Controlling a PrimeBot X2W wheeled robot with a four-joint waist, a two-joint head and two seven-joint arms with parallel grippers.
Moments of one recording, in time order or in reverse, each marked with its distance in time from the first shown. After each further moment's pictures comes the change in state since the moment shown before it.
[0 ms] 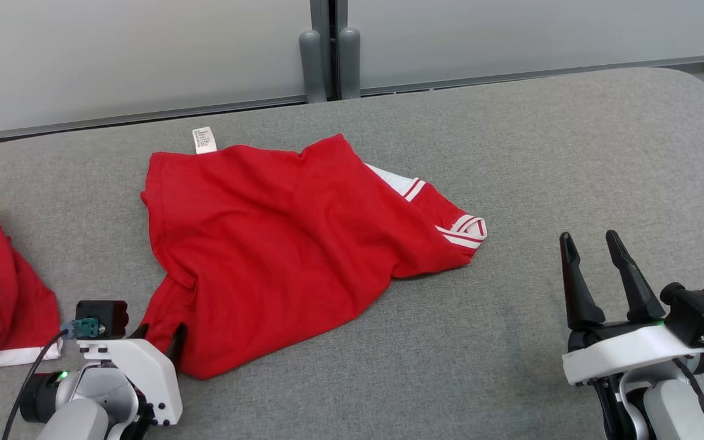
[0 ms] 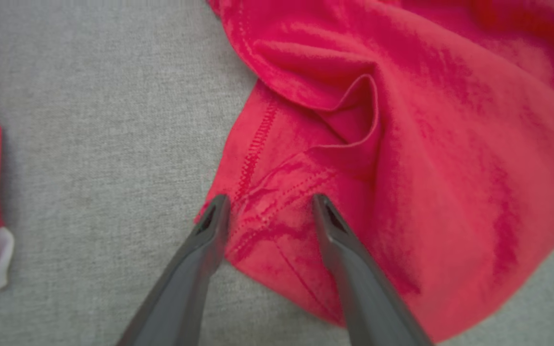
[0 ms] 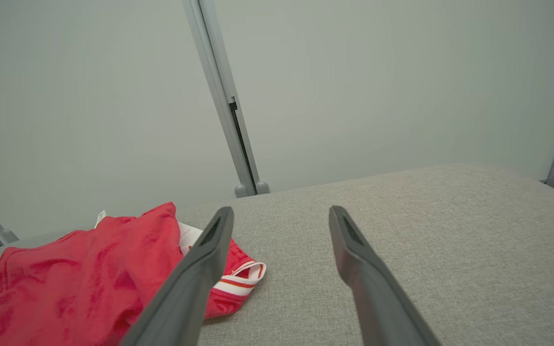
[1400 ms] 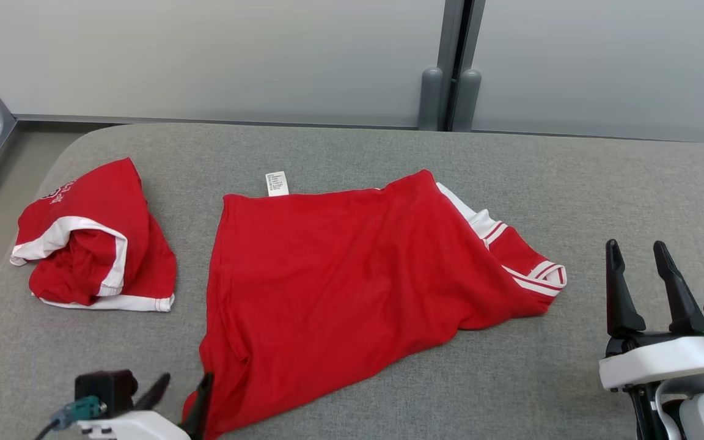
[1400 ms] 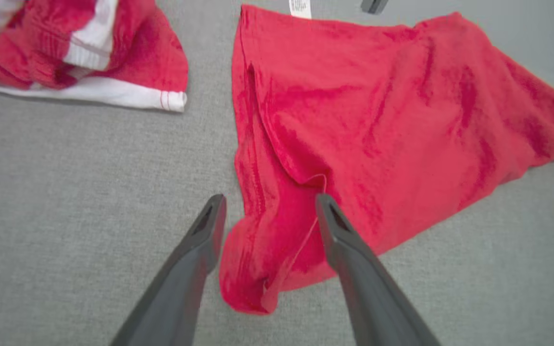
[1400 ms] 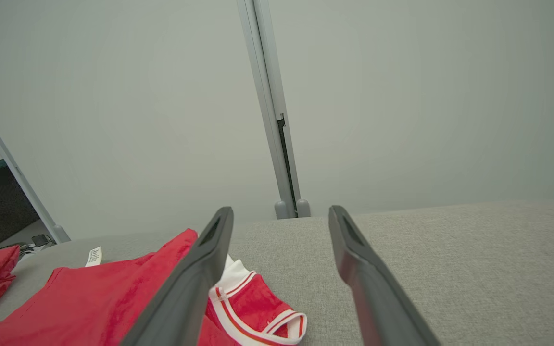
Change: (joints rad) left arm 0.374 0.028 0.029 -0.552 -0.058 0.185 0.044; right arm 0.050 -0.010 -0.111 -0.015 -0.023 0.000 0.000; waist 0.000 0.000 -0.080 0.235
